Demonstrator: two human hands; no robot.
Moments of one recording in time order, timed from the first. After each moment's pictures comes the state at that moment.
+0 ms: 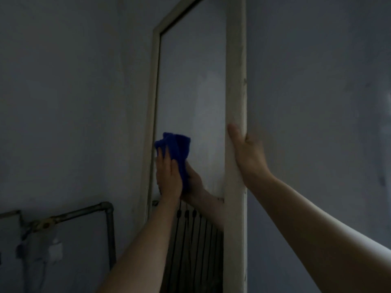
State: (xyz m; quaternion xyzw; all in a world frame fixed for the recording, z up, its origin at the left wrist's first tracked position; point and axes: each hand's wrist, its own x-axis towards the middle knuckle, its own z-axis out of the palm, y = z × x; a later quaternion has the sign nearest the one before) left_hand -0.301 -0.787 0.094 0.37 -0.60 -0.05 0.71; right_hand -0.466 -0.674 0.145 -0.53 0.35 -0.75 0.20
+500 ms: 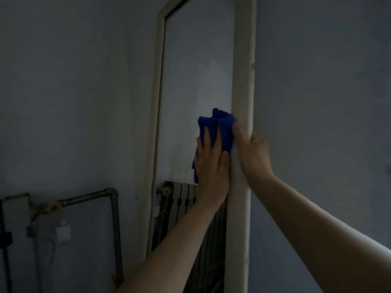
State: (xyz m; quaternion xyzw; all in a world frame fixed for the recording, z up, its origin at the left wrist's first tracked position) left_hand -0.375 -0.708 0.081 0.24 -0.73 0.05 0.64; right_hand -0.460 -0.667 0.119 -0.53 0.34 -0.74 0.22
